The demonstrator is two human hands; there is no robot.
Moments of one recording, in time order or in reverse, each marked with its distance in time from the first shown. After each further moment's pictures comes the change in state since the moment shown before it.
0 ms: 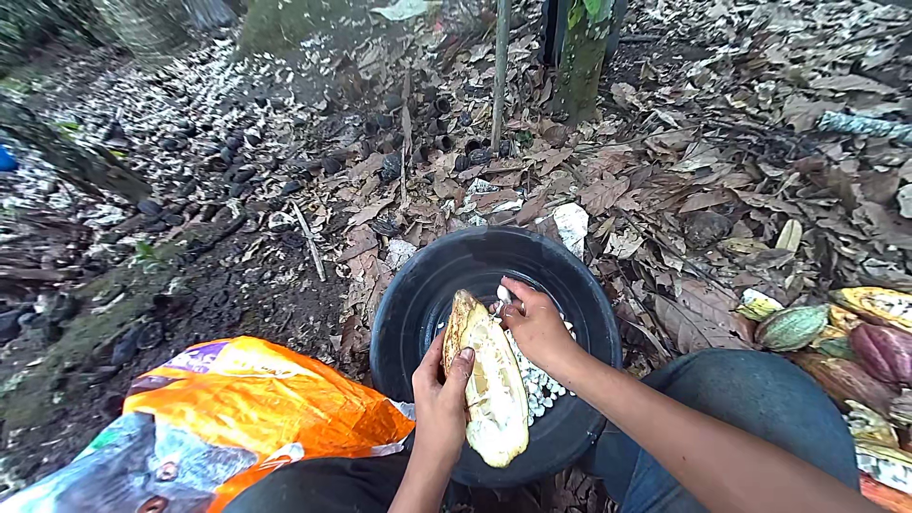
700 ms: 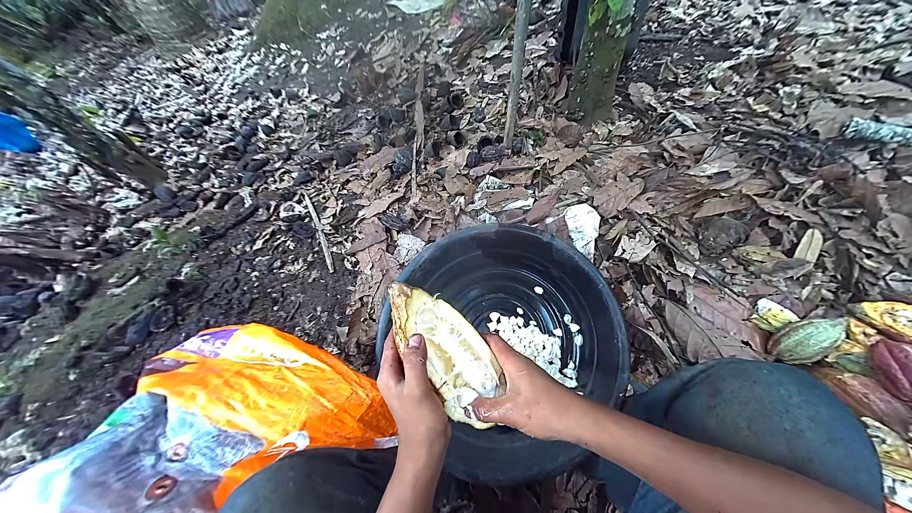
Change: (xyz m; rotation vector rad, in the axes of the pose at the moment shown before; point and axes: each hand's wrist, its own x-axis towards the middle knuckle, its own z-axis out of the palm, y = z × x) left_hand 0.014 0.002 -0.014 -0.034 0.393 0.119; right_hand -0.045 0.011 0.023 0.037 -0.504 -0.050
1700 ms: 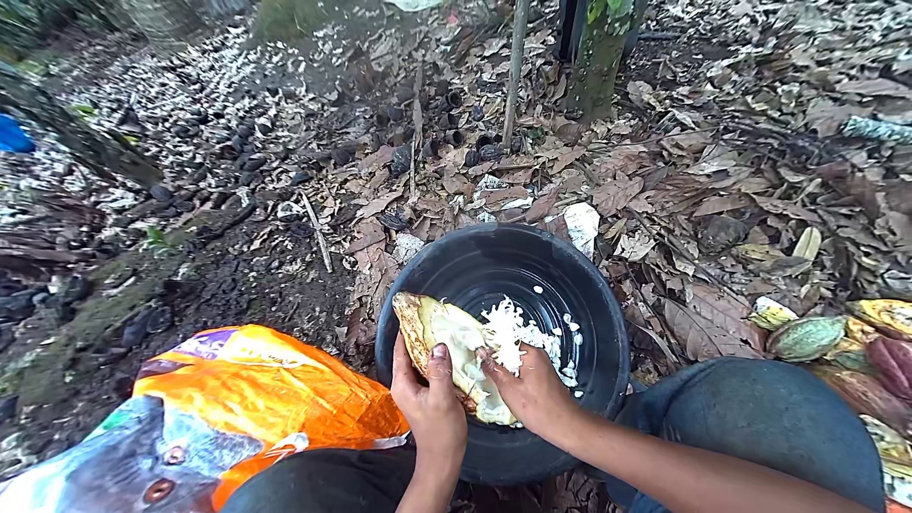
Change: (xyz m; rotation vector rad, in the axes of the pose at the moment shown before) left_hand -0.015 -0.004 0.011 0.059 0.016 0.126; right_hand -0.002 0.003 0.012 -0.181 0.445 0.036
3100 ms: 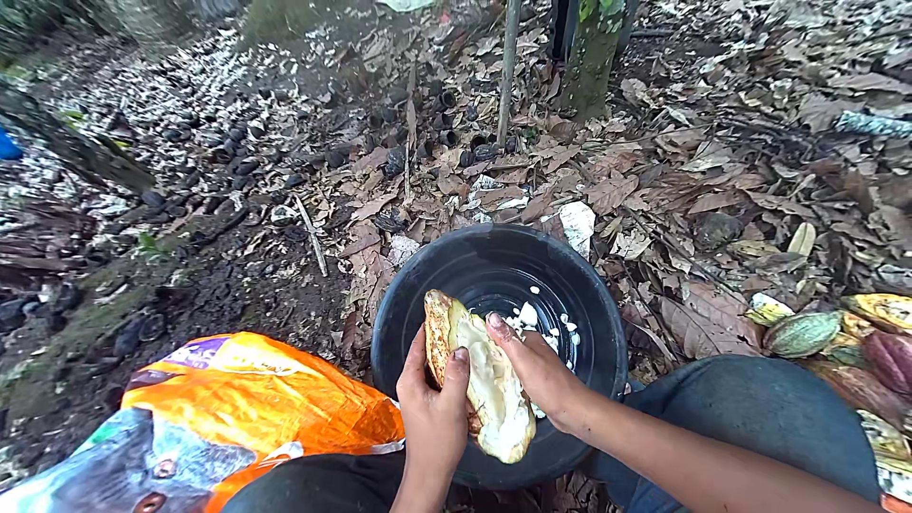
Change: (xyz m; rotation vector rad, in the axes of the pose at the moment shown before) left_hand 0.002 0.021 -0.004 0.202 -0.268 -0.010; right_hand 0.011 -0.021 -0.026 0.306 -0.149 0.304
